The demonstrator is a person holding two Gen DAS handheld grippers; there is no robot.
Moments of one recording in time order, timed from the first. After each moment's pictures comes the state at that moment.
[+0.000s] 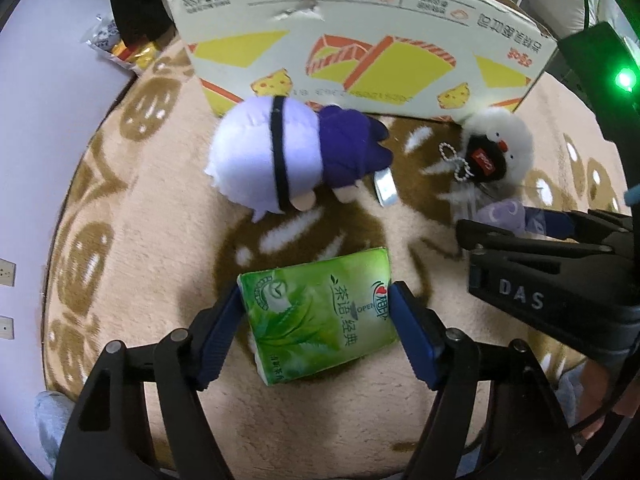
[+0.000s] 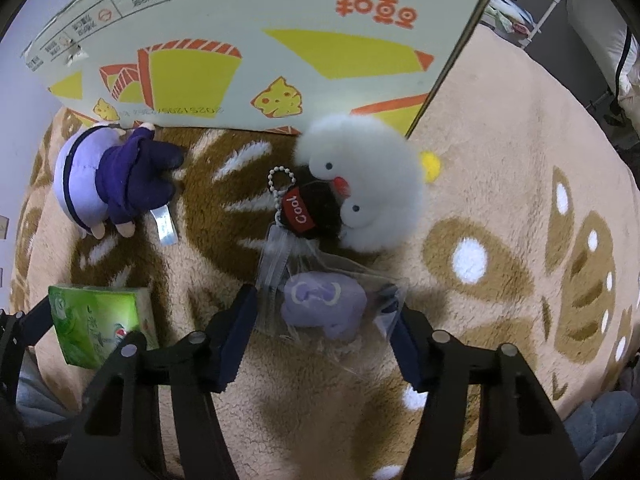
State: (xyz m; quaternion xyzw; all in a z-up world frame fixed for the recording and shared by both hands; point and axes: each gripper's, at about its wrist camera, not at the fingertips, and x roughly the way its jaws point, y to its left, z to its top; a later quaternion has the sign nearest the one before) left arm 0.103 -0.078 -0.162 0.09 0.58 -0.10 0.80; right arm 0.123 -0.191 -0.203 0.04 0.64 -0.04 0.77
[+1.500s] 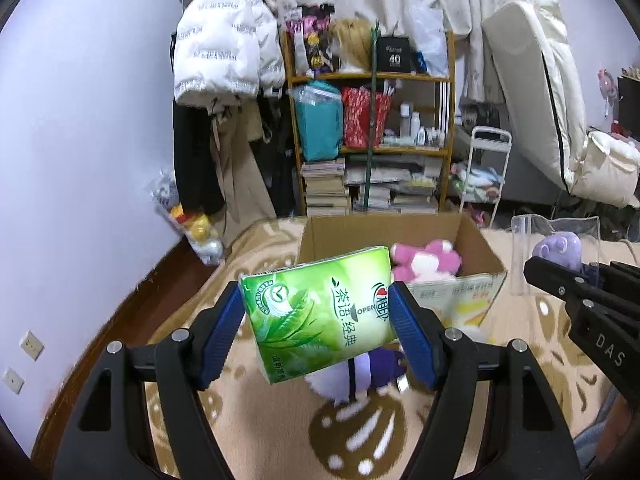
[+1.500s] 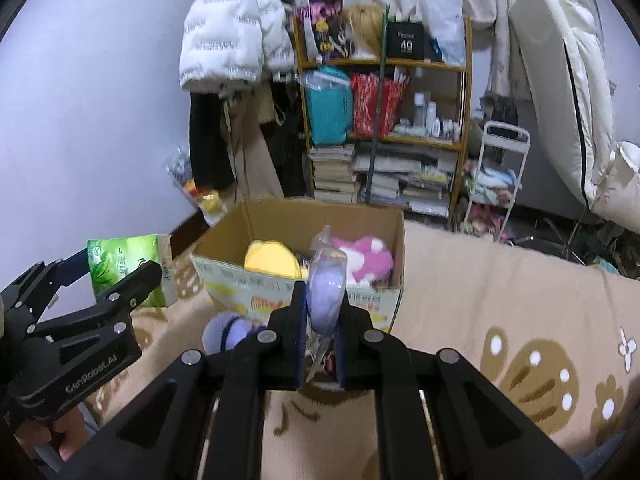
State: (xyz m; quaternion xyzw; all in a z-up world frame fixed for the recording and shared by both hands) left arm 0.081 -0.042 -0.005 0.07 0.27 -0.09 0.96; right arm 0.045 -0.204 -0.012 0.05 0.31 0.00 0.95
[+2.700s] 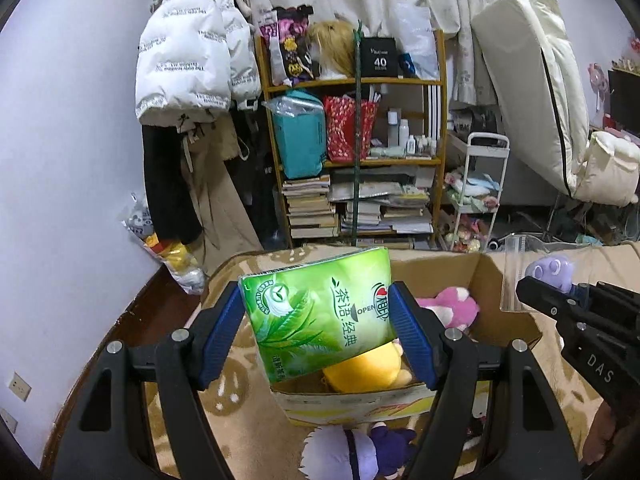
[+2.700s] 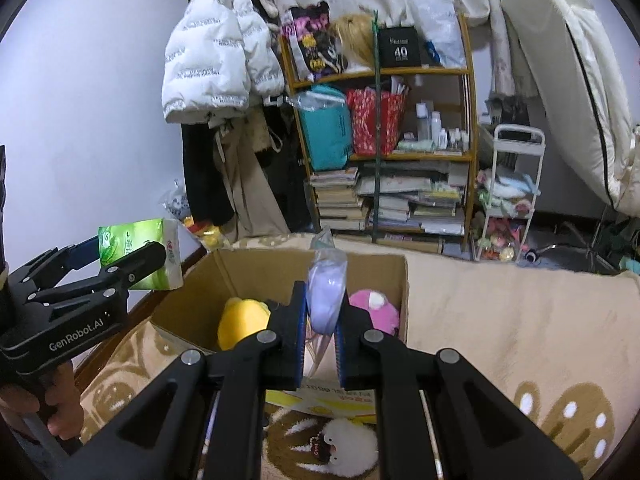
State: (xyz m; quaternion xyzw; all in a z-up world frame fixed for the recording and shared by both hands) left arm 0.178 -0.074 -0.015 0.08 0.26 -0.13 0.95; right arm 0.127 -0.243 -0.039 0.09 0.27 0.02 0.96
